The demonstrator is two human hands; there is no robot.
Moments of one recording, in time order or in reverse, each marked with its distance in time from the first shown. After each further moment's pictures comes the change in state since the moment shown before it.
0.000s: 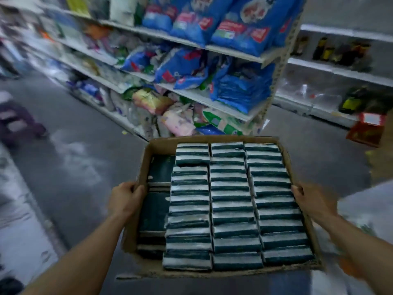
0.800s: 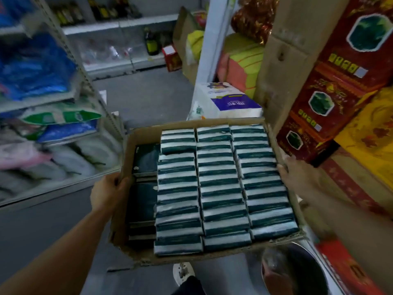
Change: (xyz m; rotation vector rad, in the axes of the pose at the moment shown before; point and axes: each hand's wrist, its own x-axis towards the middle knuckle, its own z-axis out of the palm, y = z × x) left_hand -0.181 0.083 0.069 0.152 -0.563 0.754; right_hand -0.519 0.116 0.004 -0.092 0.178 0.859
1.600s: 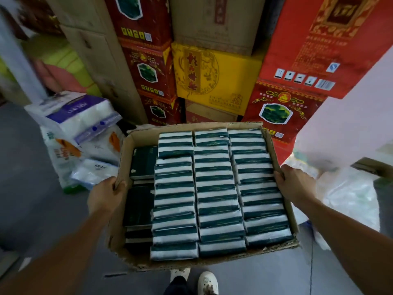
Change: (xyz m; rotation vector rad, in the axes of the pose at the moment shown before) left_hand -0.117 0.216 0.178 0.086 -0.354 0.729; right_hand -0.333 0.231 0.000 -0.035 -0.006 0.837
